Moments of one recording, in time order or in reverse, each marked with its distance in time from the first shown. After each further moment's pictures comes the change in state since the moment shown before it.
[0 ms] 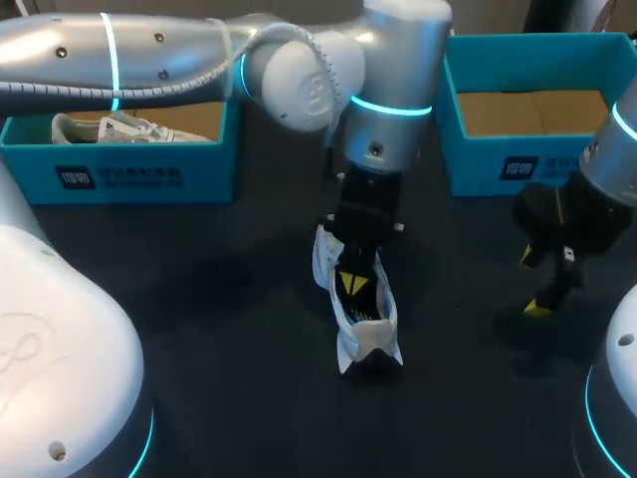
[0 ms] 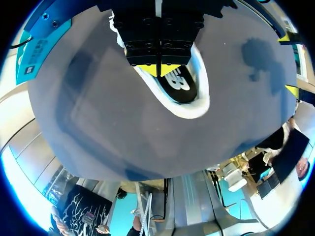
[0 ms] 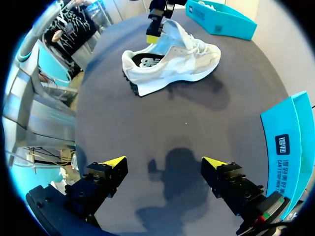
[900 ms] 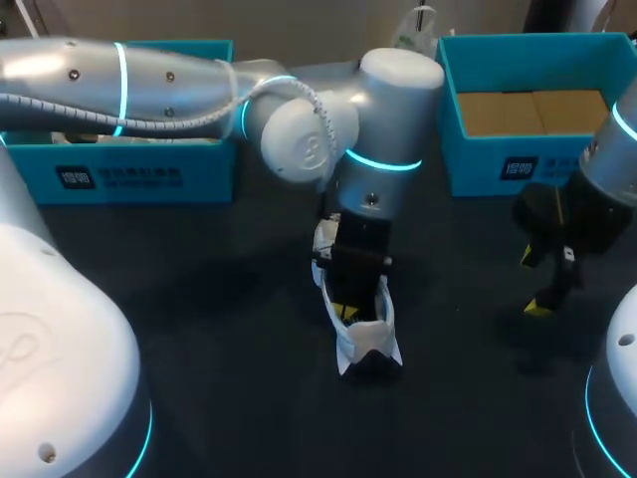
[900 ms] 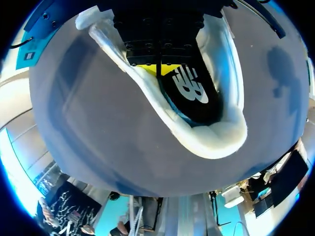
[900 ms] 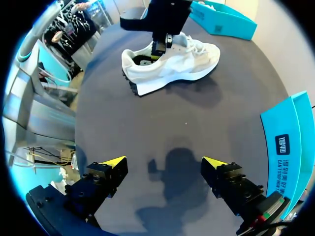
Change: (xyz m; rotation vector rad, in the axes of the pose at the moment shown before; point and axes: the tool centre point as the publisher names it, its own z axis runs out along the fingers) left arm 0.006 0.016 0.061 -0.055 0.019 -0.115; right arm 0.000 0.000 0.000 0.000 0.000 0.000
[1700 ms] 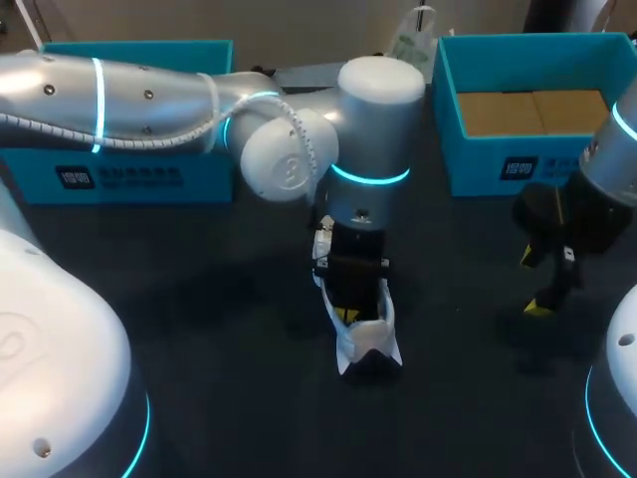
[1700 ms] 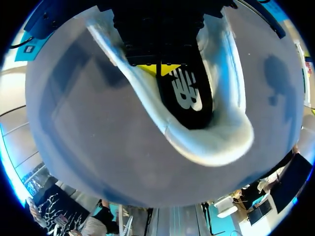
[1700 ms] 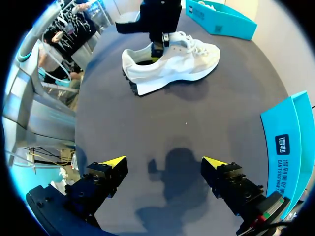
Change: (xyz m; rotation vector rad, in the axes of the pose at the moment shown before) left arm -0.004 0.008 0.005 -0.104 -0.064 -0.042; right arm 0.000 0.000 0.000 0.000 0.000 0.000
